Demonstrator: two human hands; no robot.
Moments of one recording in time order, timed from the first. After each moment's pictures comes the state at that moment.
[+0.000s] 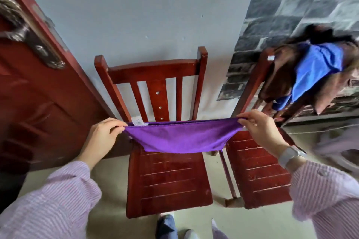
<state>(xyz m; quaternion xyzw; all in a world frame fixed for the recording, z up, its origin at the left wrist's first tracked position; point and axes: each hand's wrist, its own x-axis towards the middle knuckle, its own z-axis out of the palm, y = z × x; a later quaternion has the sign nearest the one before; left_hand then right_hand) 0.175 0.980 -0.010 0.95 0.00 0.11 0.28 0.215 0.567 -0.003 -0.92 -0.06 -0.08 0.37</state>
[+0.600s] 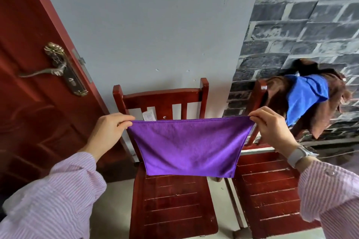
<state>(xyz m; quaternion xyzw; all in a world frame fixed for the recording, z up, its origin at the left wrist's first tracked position) 0.194 0.977 0.079 0.94 -0.03 0.14 0.30 0.237 0.560 0.064 -0.92 -0.16 -0.22 0.29</state>
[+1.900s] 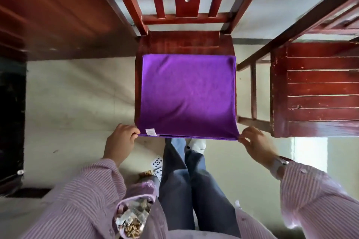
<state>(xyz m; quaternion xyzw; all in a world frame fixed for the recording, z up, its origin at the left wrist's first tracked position) -0.012 0.989 -0.285 0.94 0.14 -0.24 0.19 0.056 0.597 -0.281 -0.93 -0.05 0.32 0.17</state>
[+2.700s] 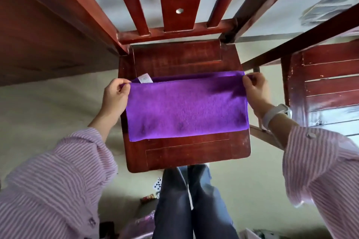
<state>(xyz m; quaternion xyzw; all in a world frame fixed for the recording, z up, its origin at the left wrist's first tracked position) 0.225 1.015 -0.373 0.81 0.31 -0.11 0.49 0.267 0.674 -0.362 -0.88 0.25 0.12 0.39</state>
